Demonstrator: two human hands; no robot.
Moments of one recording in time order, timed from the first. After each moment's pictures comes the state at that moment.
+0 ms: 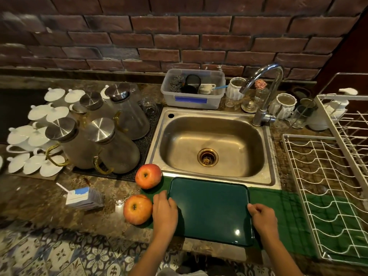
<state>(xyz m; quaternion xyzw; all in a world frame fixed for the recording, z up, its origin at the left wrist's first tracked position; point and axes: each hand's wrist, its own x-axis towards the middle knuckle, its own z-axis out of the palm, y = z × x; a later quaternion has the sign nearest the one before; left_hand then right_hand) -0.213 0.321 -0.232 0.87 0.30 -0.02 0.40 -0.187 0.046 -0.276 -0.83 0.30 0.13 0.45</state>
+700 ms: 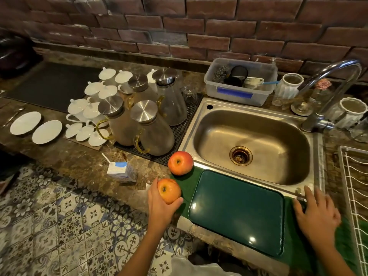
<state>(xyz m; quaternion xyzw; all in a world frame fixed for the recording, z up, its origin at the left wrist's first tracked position) -0.263 0.403 -0.258 0.82 0.38 0.04 0.43 -0.134 0.000 -0.285 -0.98 0.10 0.08 0.13</state>
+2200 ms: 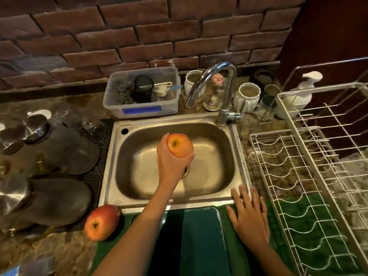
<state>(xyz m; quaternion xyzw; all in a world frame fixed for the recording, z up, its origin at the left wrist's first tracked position) 0.031 0.212 -0.219 0.86 0.13 0.03 0.50 -0.131 -0.016 -0.323 -0.99 0.07 0.11 0.06</state>
